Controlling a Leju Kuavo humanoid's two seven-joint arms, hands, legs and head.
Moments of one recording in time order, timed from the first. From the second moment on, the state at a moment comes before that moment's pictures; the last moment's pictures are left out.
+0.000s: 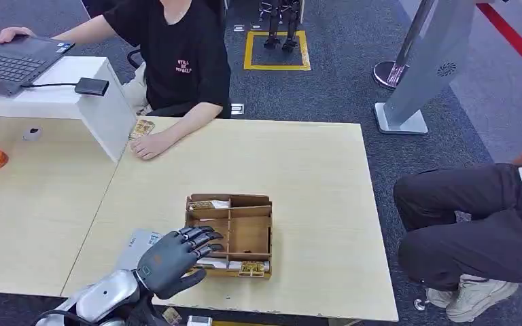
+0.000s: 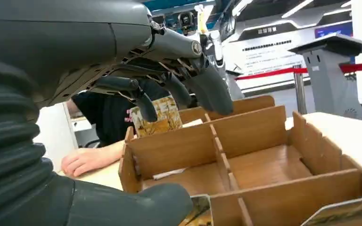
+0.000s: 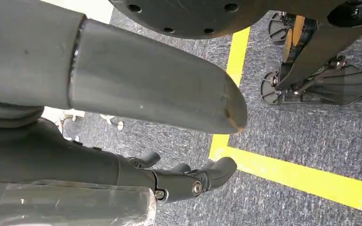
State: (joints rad) left arm -0.30 0.46 -0.97 -1.61 -0.96 0.04 -0.16; right arm -0.07 0.18 -1.14 -0.20 1.26 0.01 -0.02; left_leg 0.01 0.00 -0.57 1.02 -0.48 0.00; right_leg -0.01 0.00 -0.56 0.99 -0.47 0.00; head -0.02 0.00
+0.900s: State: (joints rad) left arm -0.33 0.47 -0.99 -1.55 -0.95 0.01 -0.15; right arm -0.07 0.17 -1.14 -0.20 1.26 0.02 -0.02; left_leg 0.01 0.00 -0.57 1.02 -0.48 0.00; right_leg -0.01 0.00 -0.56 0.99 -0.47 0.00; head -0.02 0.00
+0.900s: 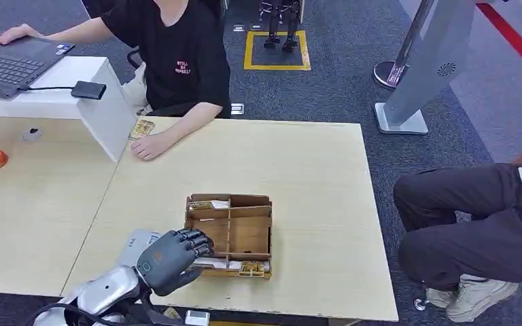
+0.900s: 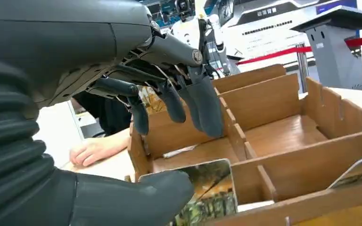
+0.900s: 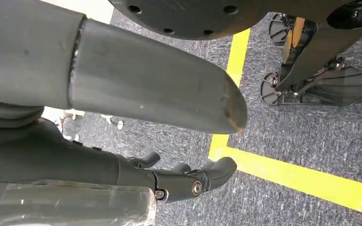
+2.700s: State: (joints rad) left arm -0.35 0.58 -0.99 -1.57 -0.88 -0.02 -0.16; right arm -0.07 0.17 -1.14 -0.20 1.27 0.02 -0.02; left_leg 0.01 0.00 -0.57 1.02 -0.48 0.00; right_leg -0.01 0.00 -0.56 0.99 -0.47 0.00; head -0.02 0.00
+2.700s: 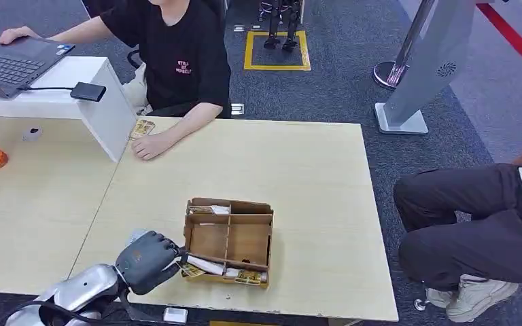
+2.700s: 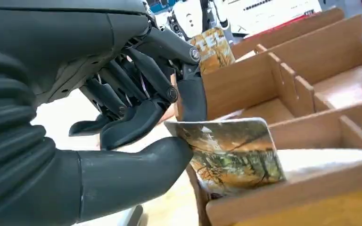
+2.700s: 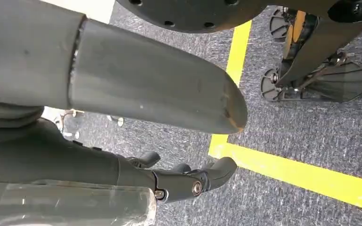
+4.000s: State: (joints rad) left arm -0.29 0.22 -0.61 -1.60 -0.73 0.42 -0.13; right arm -0.07 0.17 -1.13 -0.20 1.30 -0.01 -0.02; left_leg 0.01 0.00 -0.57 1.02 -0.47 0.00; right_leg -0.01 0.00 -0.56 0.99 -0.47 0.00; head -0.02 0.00
